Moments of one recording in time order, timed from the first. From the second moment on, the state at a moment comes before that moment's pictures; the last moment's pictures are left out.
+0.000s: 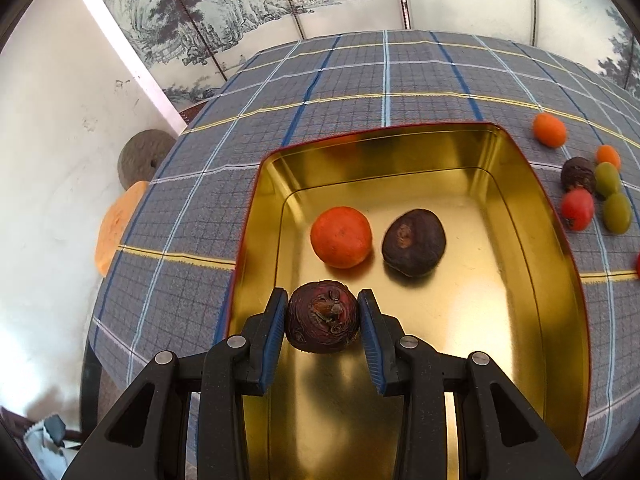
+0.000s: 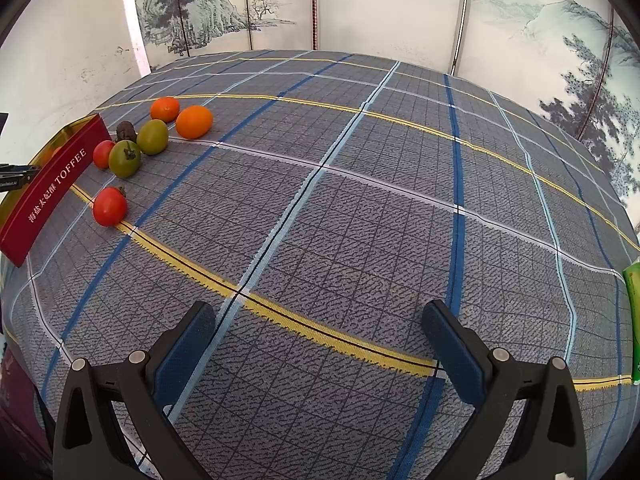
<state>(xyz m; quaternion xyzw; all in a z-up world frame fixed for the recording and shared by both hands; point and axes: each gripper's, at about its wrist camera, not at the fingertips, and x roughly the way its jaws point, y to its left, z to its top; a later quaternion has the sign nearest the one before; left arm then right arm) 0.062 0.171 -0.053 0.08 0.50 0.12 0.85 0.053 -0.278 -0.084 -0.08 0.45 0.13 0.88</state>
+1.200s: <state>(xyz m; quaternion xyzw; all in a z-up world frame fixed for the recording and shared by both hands) -0.072 0.138 0.006 -0.11 0.40 0.10 0.91 0.056 -0.146 -0.056 -0.12 0.39 0.35 0.84</state>
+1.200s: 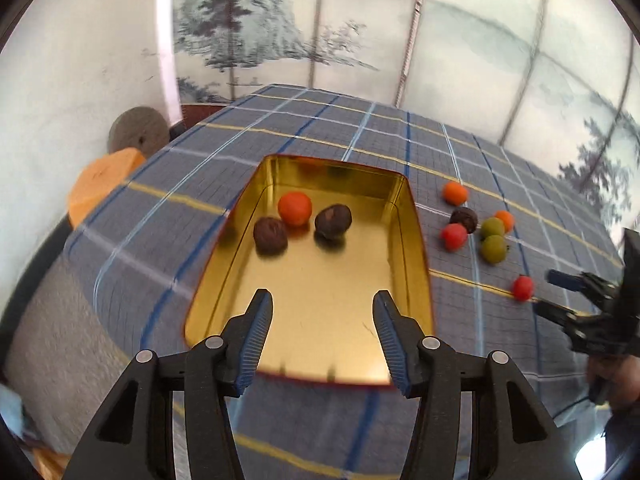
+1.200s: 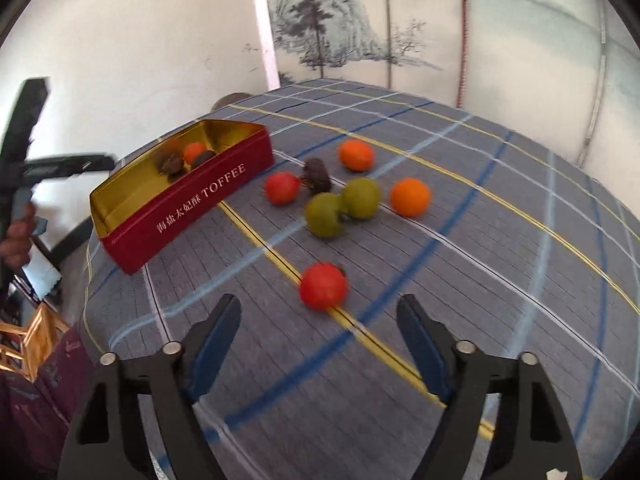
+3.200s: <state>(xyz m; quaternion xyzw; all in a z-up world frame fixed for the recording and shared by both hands) -0.088 0.045 0.042 0.05 0.33 -0.06 0.94 0.052 -0.179 -0.053 -0.09 0.41 0.24 0.87</state>
